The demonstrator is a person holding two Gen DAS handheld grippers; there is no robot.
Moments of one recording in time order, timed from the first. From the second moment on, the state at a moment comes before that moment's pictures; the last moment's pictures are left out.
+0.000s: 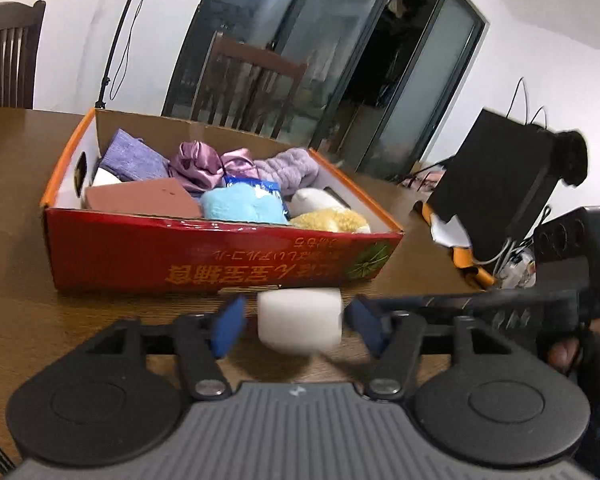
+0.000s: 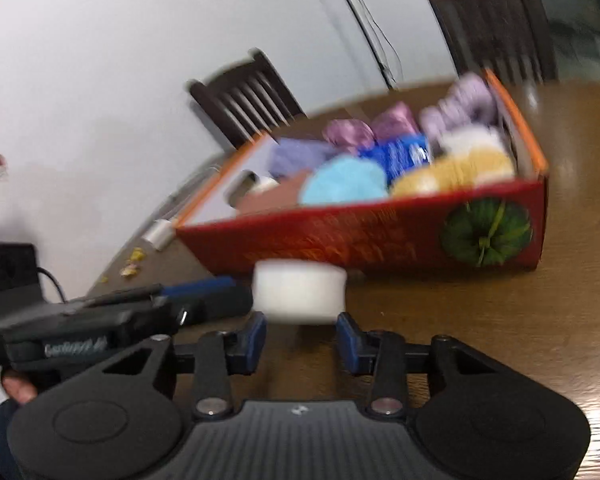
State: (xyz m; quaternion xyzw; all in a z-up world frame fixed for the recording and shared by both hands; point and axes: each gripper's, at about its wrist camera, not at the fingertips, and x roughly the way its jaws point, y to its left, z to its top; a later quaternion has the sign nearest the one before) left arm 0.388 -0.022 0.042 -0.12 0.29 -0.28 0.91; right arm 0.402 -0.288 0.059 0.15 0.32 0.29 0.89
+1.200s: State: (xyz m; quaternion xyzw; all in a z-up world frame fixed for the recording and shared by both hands) left arm 0.251 -0.016 0.057 -0.18 0.31 -0.27 0.90; right arm 0.266 -0.266 0.064 0.15 0.28 0.30 0.90
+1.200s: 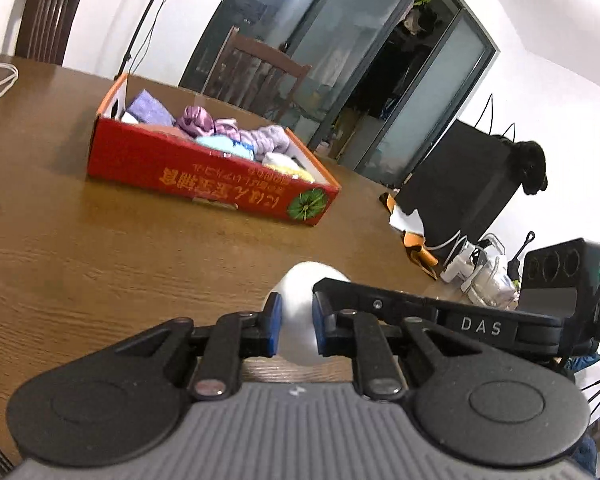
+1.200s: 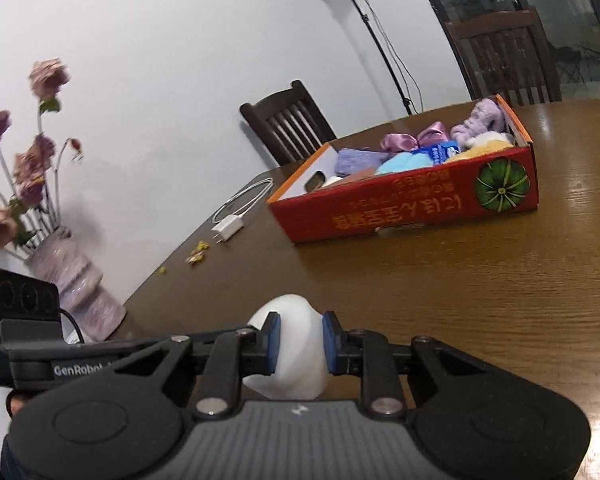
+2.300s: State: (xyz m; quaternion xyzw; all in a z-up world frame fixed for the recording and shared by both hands) left arm 0.616 -0.018 0.057 -0.12 0.42 -0.18 0.88; right arm 0.651 -0.222 0.073 0.14 0.43 0.26 0.85
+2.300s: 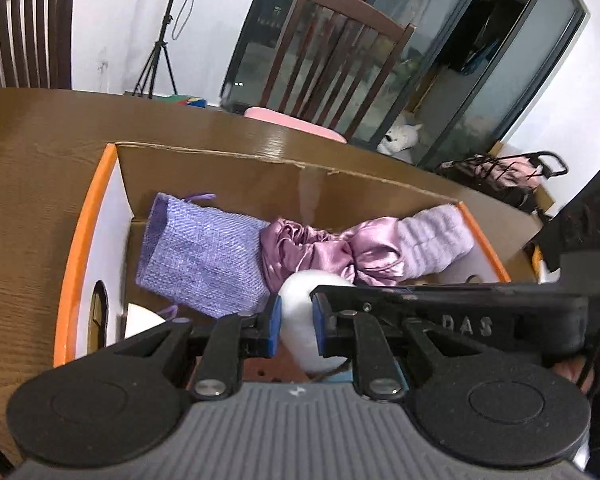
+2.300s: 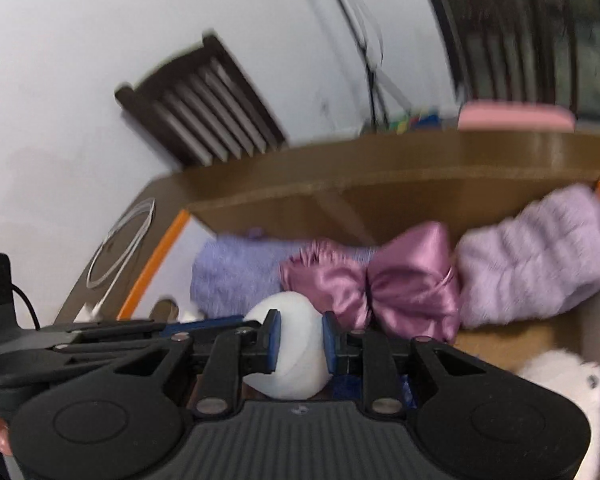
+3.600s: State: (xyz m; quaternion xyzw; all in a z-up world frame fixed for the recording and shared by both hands) left arm 0.229 0.015 0.120 -0.04 0.16 -0.09 0.98; right arm 0.261 -0.294 0.123 0.04 0.19 0.14 0.97
